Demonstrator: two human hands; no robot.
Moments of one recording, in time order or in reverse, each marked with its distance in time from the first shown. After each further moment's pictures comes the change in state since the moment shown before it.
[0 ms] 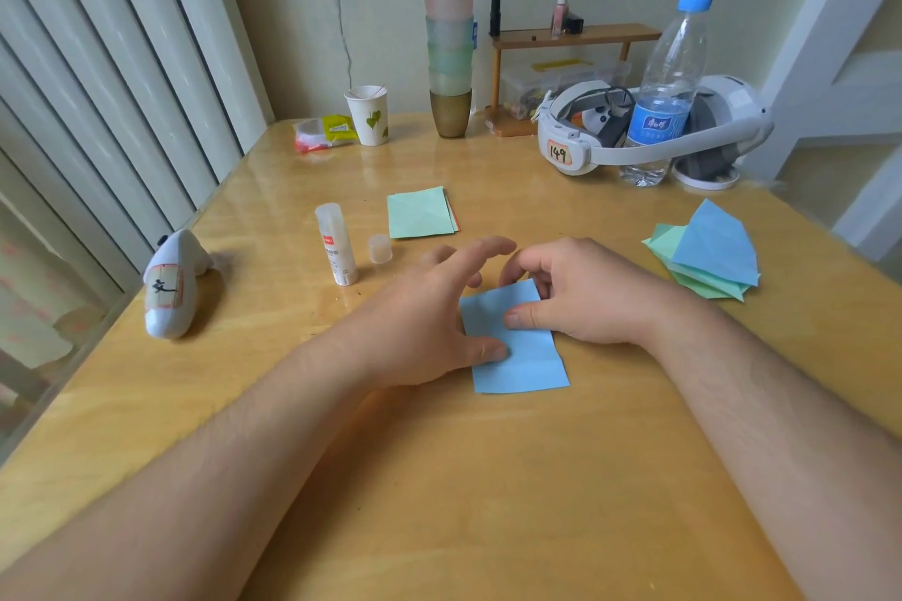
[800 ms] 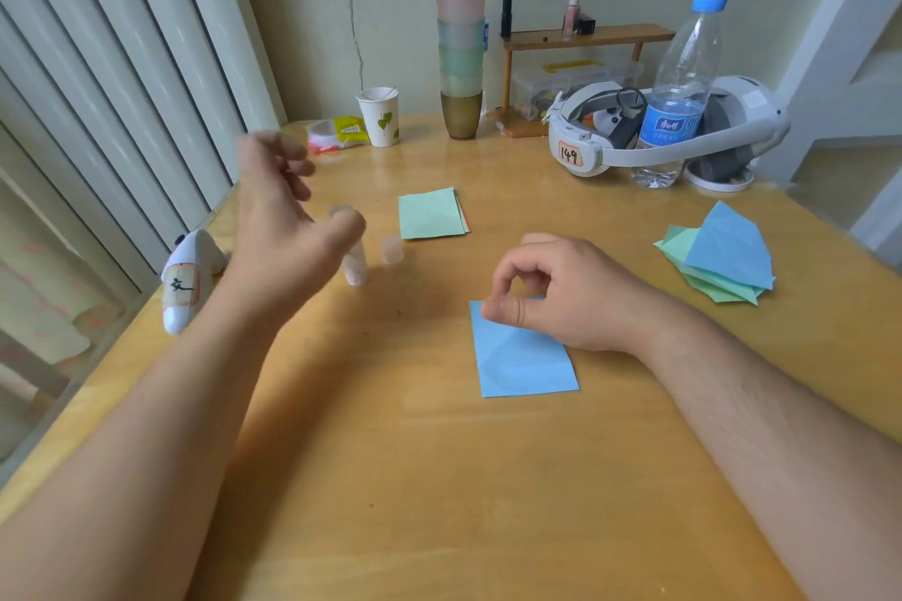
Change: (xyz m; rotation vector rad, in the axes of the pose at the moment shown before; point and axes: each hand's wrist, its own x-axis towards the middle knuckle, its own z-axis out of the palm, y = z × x) left_hand -0.011 -0.058 -0.066 -0.328 0.814 -0.086; right_hand 0.004 -0.010 0.013 0.075 0.119 -0.140
